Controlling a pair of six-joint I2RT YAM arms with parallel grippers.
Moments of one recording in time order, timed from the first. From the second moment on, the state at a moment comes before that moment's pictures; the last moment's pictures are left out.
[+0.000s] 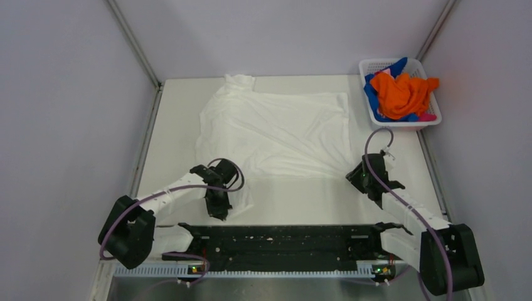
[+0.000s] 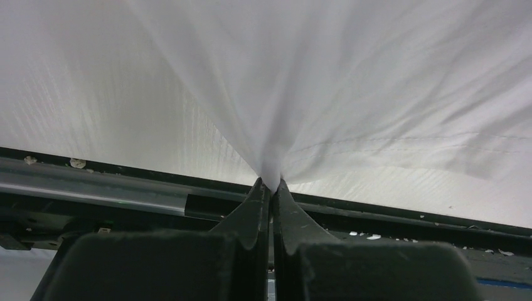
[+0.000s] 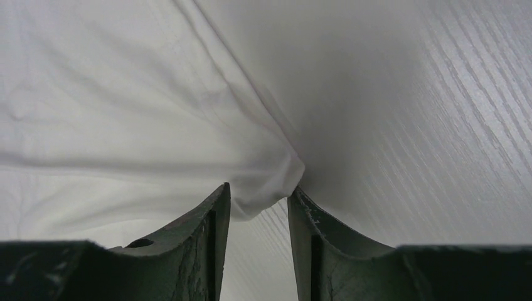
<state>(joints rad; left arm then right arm) -0.58 1.24 0.62 -0.91 -0.04 -0.85 0.19 1.01 0.34 -0.18 0.17 0.88</state>
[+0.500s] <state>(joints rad) -0.58 1.13 0.62 -1.00 0.02 -0.89 0.19 1.07 0.35 -0.16 0.20 0.88</state>
